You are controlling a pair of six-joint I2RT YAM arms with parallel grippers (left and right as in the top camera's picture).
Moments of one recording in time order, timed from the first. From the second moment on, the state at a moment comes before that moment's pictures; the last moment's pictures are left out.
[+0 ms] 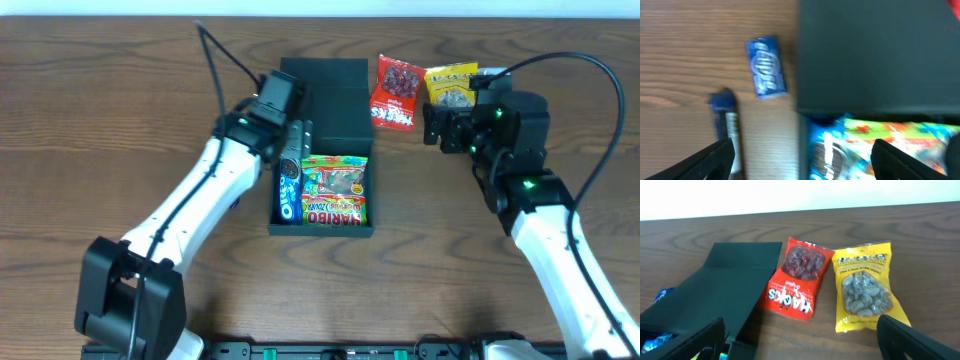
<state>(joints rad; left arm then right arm) -0.41 1.70 1.32 -0.70 -0.18 -0.35 0.09 1.35 0.92 -0.12 -0.13 0.17</state>
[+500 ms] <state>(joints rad) -0.26 1.70 1.32 -0.70 -0.16 -0.33 0.07 1.86 1.40 -0.18 -0.06 0.07</state>
